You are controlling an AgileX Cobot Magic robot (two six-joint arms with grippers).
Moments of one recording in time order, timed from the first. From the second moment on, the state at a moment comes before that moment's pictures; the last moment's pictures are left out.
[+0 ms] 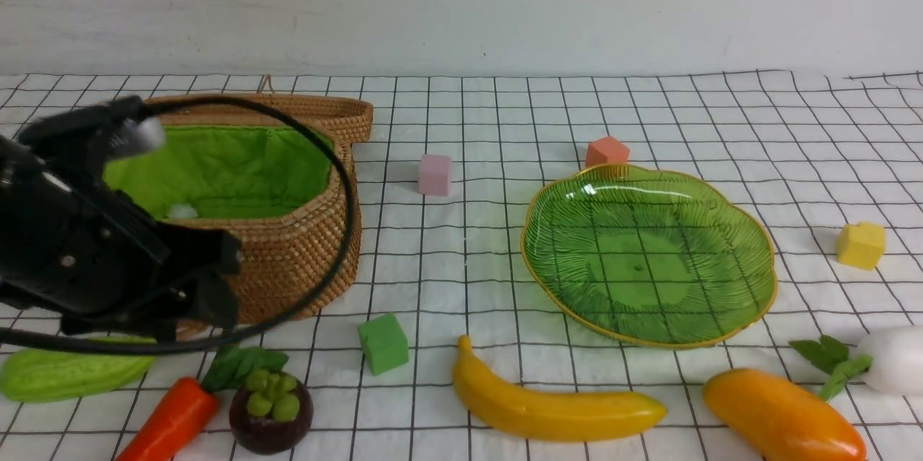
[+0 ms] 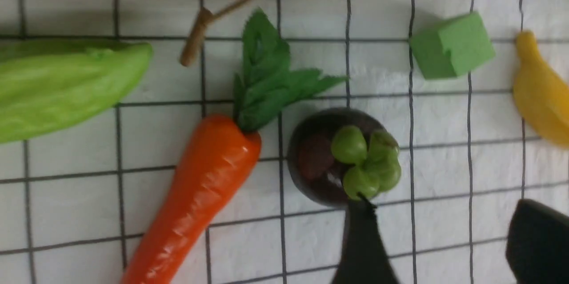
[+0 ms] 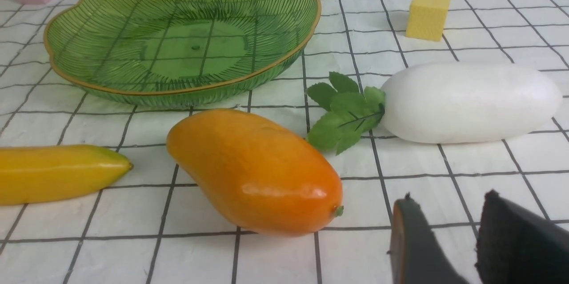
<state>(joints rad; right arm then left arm) -0.01 -0.01 0.01 0.07 0.39 -0.05 -0.21 1.32 -1.00 -0.23 0.92 -0.09</state>
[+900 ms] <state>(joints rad) -0.01 -0.01 0.01 0.07 0.39 -0.05 -0.41 1.69 -1.09 -0.08 0.88 -0.27</state>
